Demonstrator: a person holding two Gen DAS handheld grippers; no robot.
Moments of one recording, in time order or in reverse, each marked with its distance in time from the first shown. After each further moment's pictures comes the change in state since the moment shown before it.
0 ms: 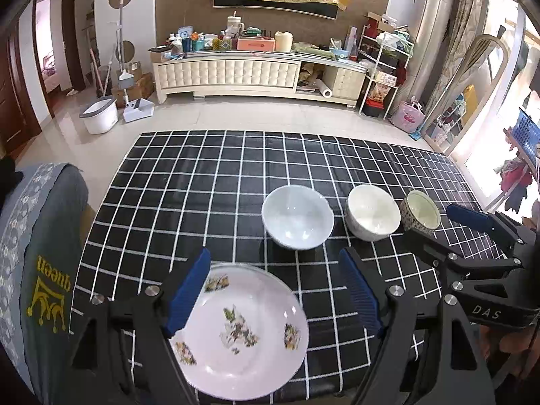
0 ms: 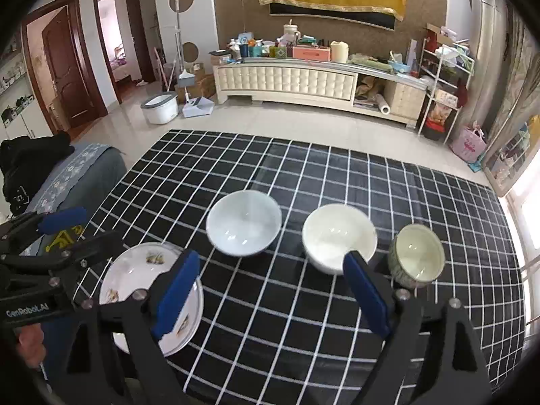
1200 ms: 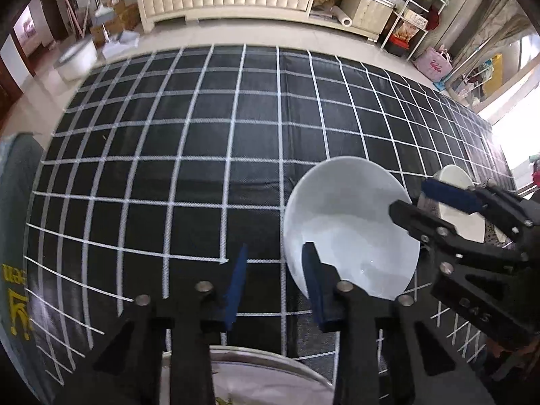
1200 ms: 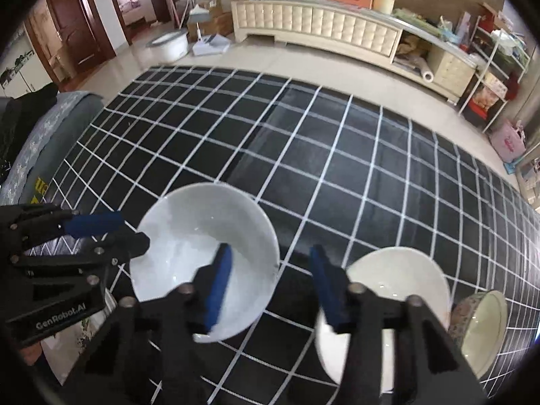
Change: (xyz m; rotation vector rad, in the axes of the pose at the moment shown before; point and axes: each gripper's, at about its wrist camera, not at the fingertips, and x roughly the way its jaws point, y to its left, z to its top) left arm 0.204 0.027 0.036 -0.047 0.351 -0.013; right arm 0.187 -0.010 0.035 -0.105 0.269 0.075
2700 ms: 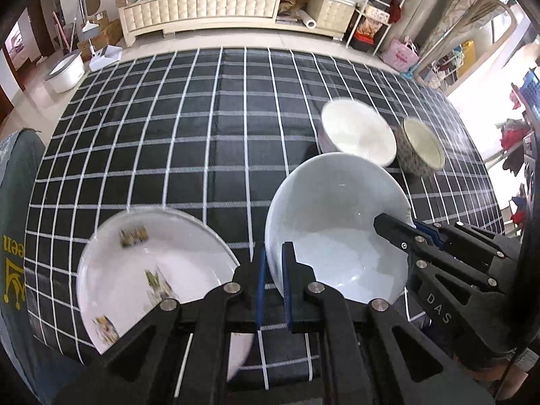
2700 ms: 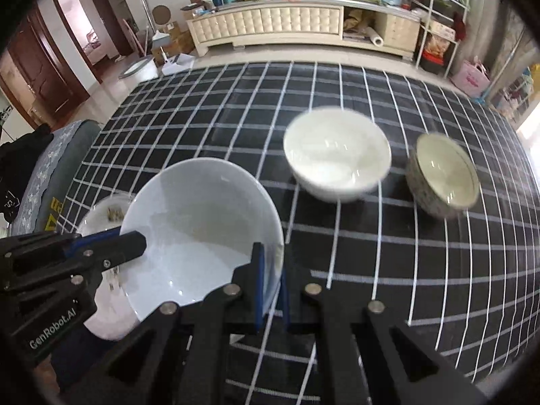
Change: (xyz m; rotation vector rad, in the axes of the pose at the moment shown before) left arm -0.076 -0.071 -0.106 0.081 -0.040 -0.044; right arm -0.083 0.008 -0.116 0.246 -0.029 -0.021
